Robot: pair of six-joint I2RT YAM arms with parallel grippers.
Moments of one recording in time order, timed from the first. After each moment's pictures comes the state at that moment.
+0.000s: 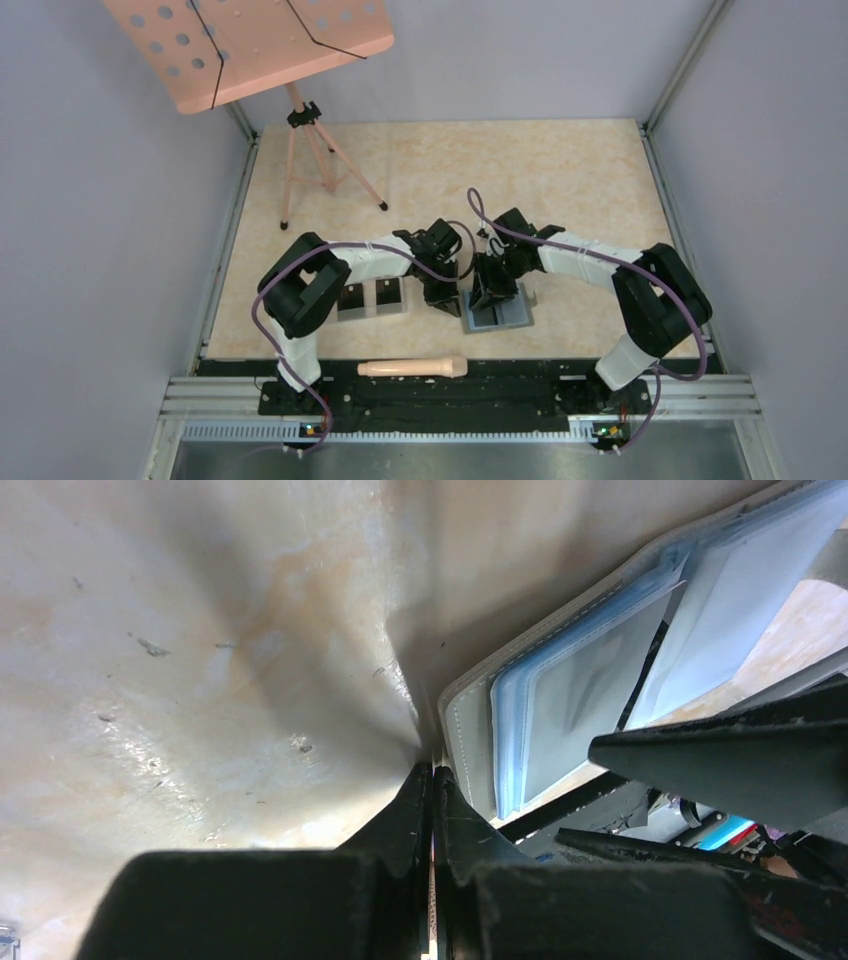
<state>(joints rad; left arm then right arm) -0.81 1.86 1.11 -0.46 0.37 -0.83 0.59 1.60 0.90 -0.51 -0.49 0.50</state>
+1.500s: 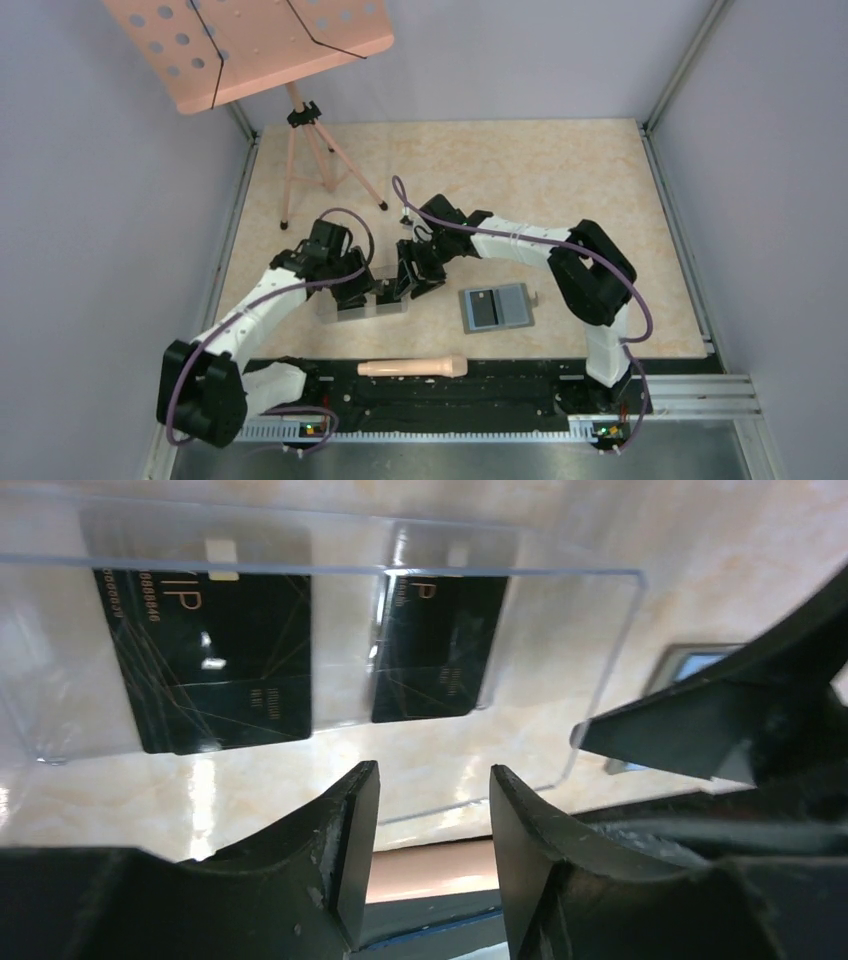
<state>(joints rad) -0.33 1.09 0.70 -0.64 0.21 -0.77 0.83 1.94 1.34 -0.41 -0.63 0.62</state>
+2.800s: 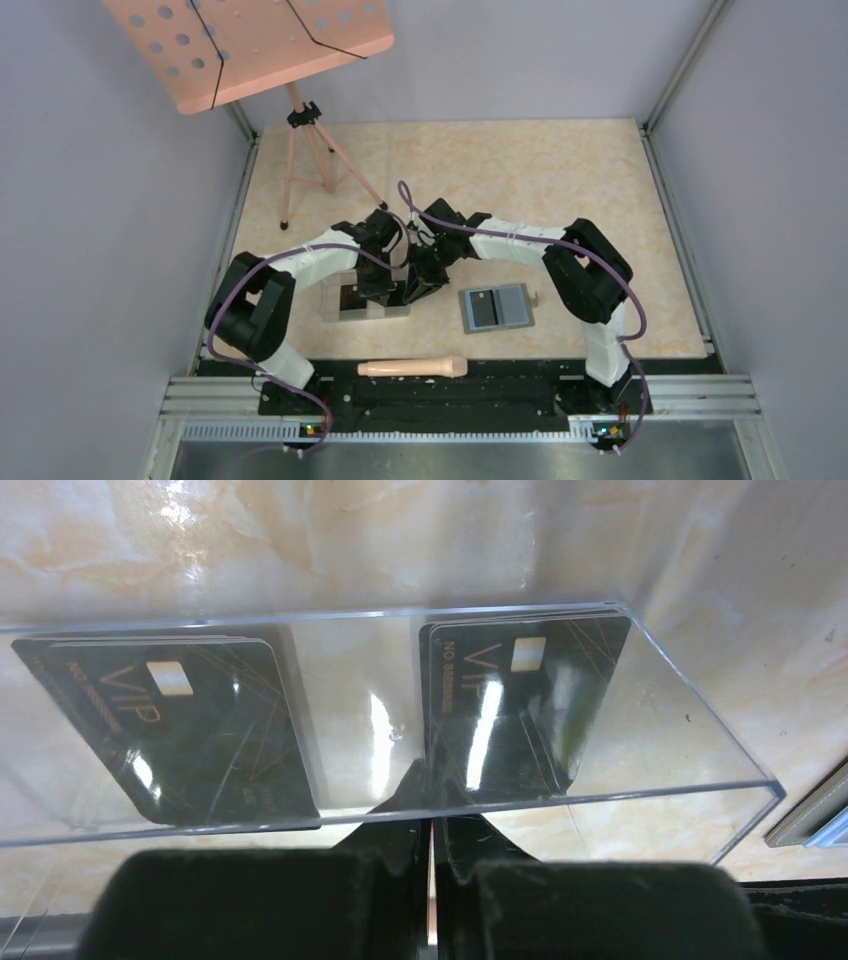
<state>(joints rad) -0.52 1.60 0.94 -0.73 0.04 -0.64 0.83 1.98 1.35 -0.42 -0.63 0.70</state>
